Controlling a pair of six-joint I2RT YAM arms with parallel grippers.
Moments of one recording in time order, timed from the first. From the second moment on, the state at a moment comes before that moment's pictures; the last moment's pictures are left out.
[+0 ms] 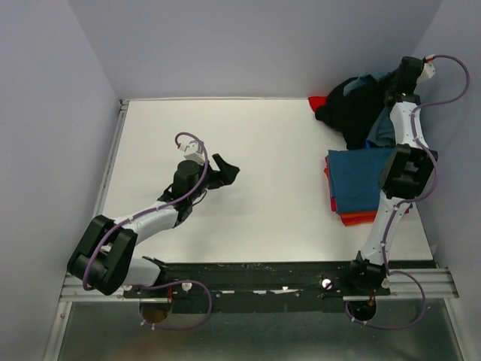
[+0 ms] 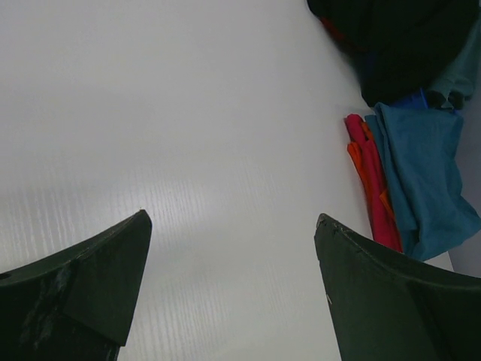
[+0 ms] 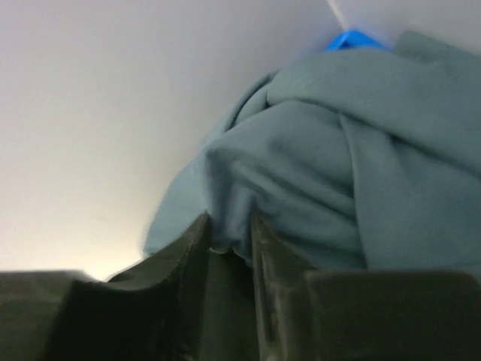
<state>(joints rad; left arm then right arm) -0.48 1.33 0.53 0.53 0.07 -0.70 -0.25 2.26 2.15 -0.20 0.12 0.71</state>
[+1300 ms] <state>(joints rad) -0.48 1.34 0.53 0.53 0.09 -0.70 -0.12 1.84 1.99 -0.22 0.25 0.44</state>
